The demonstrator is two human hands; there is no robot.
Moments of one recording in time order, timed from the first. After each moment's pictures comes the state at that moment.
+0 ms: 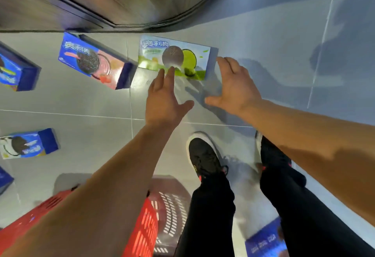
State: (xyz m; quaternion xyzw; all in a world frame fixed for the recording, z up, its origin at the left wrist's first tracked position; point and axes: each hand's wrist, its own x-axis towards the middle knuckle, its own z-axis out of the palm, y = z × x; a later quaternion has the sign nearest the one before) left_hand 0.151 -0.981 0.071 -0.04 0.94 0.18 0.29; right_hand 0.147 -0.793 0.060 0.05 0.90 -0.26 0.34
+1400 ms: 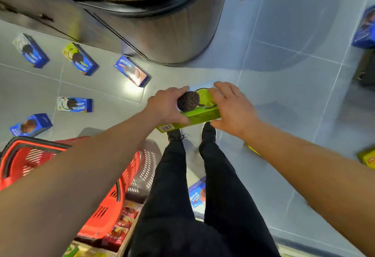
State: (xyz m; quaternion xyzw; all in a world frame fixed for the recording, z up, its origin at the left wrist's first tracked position) left_hand 0.177 -0.880 0.550 0.02 0.89 0.20 0.41; right_hand 0.190 -0.661 0.559 -0.19 0.93 -0.15 0.27
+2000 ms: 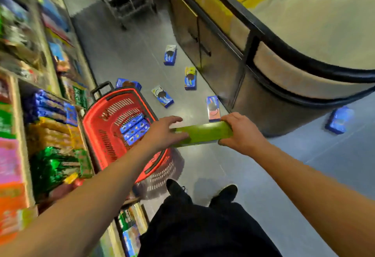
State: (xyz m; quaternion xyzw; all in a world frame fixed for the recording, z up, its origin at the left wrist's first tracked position) left_hand 0.403 -1.027 0.743 -0.37 0.85 0.37 0.10; right_hand 0.218 -0.847 0.738 -0.47 0.83 -0.16 0.27
